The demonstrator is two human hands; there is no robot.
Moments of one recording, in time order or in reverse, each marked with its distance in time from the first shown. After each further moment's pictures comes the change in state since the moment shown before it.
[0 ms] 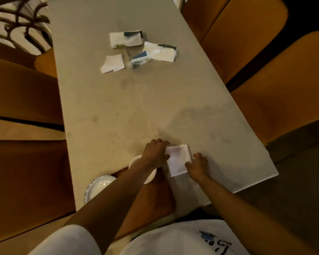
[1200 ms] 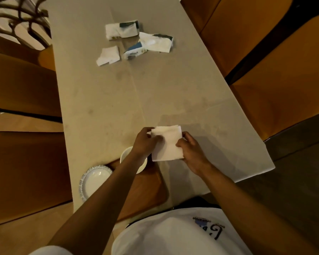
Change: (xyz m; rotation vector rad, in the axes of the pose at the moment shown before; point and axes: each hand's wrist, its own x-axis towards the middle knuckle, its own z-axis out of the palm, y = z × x) left_hand -0.030 0.028 -0.016 -1.050 0.239 -0.471; right_hand -0.030 -0.027 -0.052 0.779 -0.391 -0.170
